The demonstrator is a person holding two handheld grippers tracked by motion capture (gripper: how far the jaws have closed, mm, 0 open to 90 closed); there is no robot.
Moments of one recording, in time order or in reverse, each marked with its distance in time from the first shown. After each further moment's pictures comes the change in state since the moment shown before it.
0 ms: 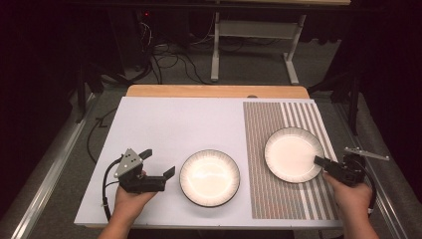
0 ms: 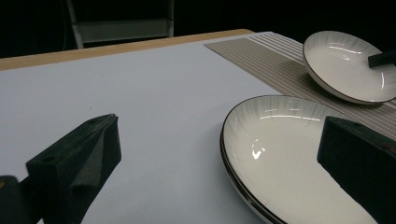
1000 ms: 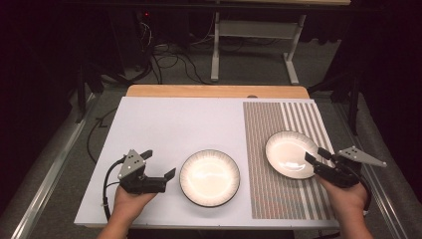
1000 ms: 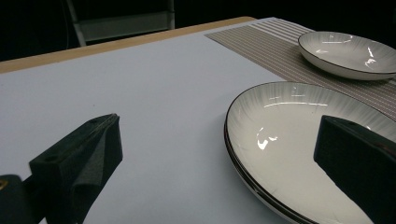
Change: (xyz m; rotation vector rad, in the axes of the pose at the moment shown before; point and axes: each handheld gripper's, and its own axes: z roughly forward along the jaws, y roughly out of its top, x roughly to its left) left arm -0.002 -0.001 0.001 0.034 0.011 0.053; right arm 0.049 0.002 -0.018 -0.202 0.026 -0.290
